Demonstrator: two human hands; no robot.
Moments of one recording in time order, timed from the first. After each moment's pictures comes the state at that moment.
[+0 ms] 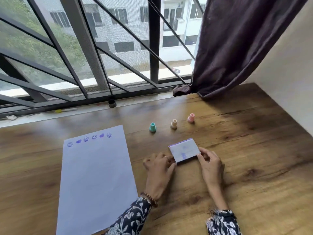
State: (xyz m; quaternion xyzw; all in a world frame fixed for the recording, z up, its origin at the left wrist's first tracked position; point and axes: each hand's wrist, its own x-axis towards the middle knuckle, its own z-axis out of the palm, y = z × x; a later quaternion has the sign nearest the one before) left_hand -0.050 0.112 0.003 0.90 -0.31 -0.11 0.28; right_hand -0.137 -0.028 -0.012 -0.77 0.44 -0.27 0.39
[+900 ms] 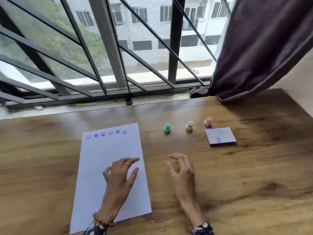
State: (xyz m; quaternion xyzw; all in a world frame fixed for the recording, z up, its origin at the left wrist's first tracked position) left_hand -0.018 0.241 0.015 0.93 -0.21 -0.02 0.30; right_hand -0.094 0.076 0.002 -0.82 0.30 -0.21 0.44
